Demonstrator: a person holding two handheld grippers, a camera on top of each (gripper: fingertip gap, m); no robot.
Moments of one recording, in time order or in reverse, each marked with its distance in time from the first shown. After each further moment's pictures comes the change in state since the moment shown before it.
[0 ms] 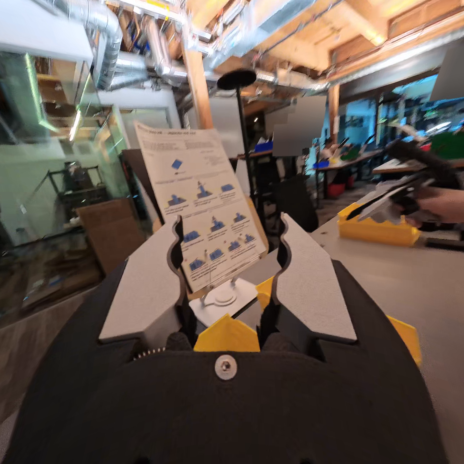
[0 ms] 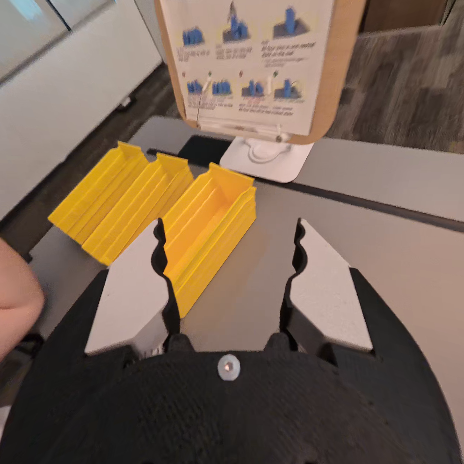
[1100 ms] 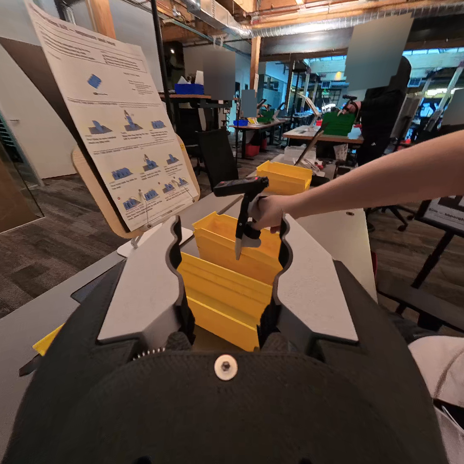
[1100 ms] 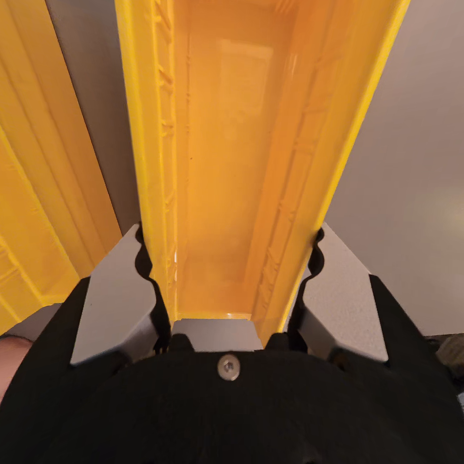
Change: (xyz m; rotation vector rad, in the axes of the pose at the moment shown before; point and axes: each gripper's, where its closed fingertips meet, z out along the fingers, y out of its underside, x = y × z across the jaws) left arm 0.009 0.029 -0.093 -0.204 0.341 -0.228; right arm -0.073 0.151 0.153 -0.892 0.597 0.267
